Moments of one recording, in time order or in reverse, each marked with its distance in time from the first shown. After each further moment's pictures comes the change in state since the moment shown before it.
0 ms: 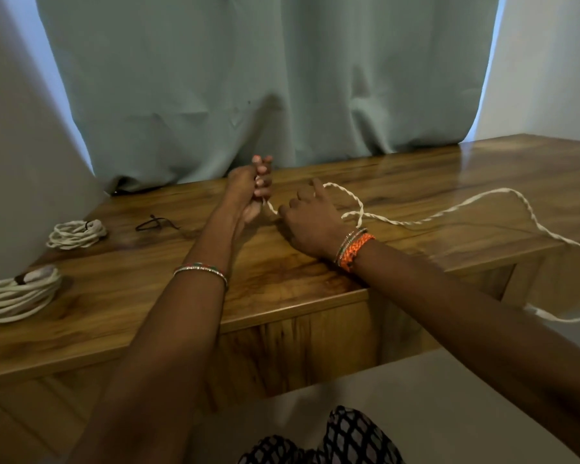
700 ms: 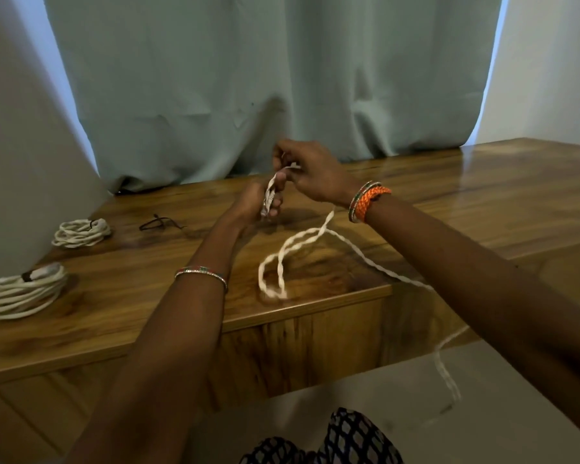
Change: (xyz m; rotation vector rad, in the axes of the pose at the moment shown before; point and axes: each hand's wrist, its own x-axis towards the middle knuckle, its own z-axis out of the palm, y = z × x) left_hand -0.008 -0.016 -0.007 0.470 -0.072 -0.043; right_hand 0.031 0.038 -0.037 0.820 0.335 -0.046
